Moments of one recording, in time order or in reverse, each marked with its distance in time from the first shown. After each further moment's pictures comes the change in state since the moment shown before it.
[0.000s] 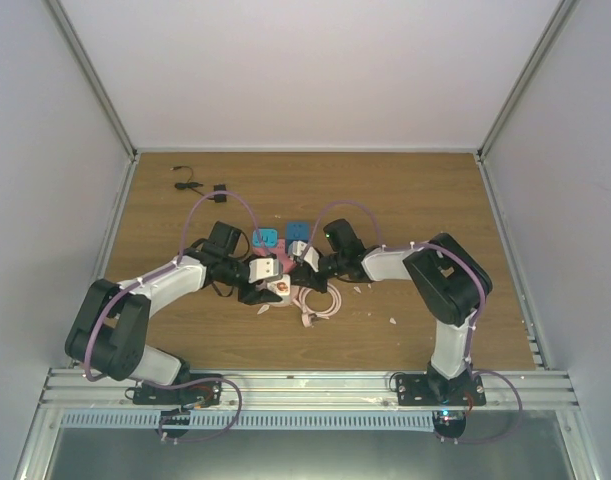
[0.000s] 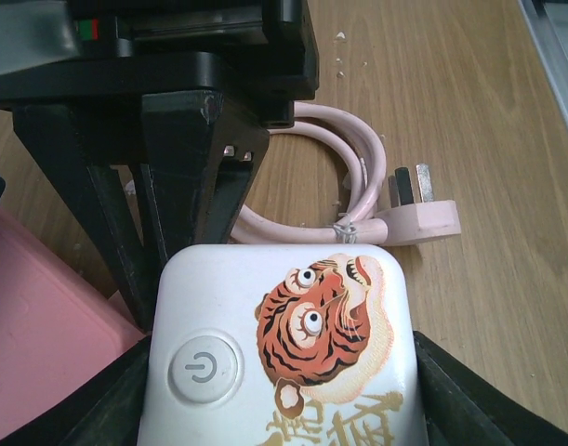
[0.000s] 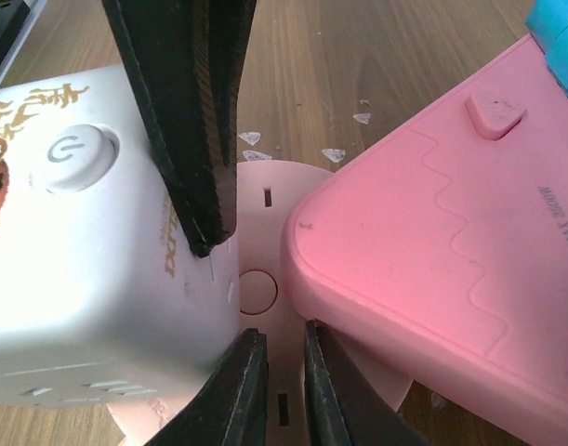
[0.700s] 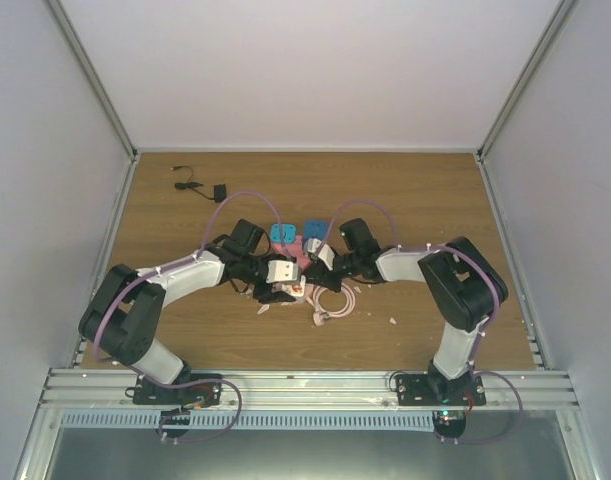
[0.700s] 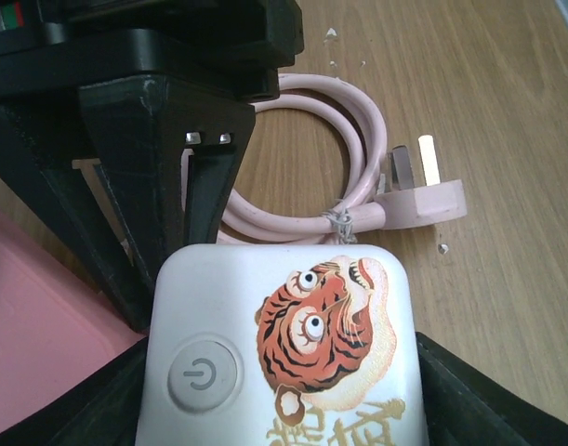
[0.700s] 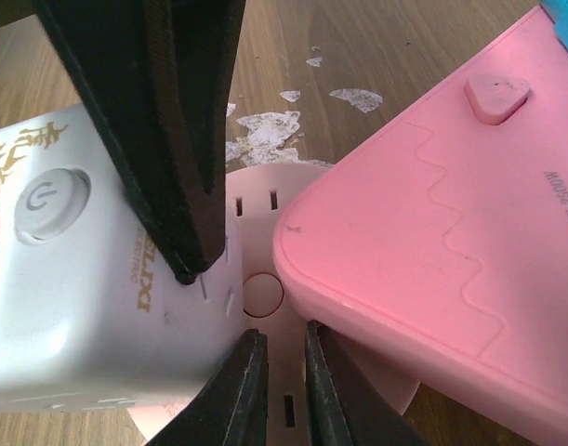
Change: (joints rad) left arm -0.129 0.110 0.092 0.029 -0.085 0.034; right arm -0.080 -0.082 -0.077 -0.053 0.014 0.001
